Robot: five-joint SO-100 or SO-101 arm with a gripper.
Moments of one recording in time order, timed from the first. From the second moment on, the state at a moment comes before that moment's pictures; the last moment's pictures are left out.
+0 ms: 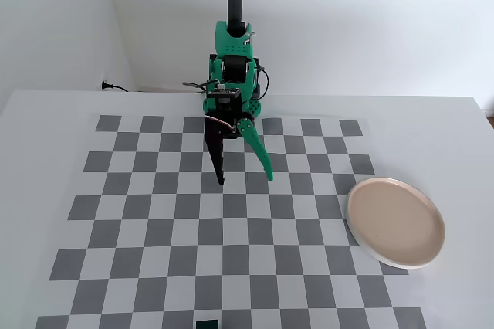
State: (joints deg) arm 1.0 187.3 178.1 37.8 -78.1
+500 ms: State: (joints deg) arm 4.5 135.0 146.9 23.0 -78.2
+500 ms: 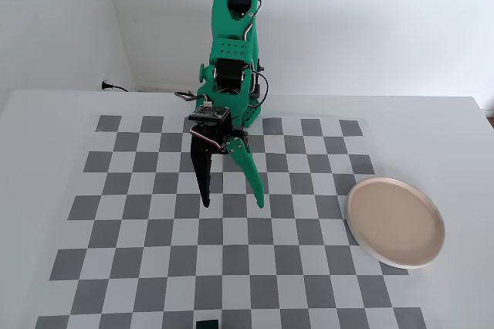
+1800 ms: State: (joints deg) arm 7.7 75.5 97.6 17.8 -83.0
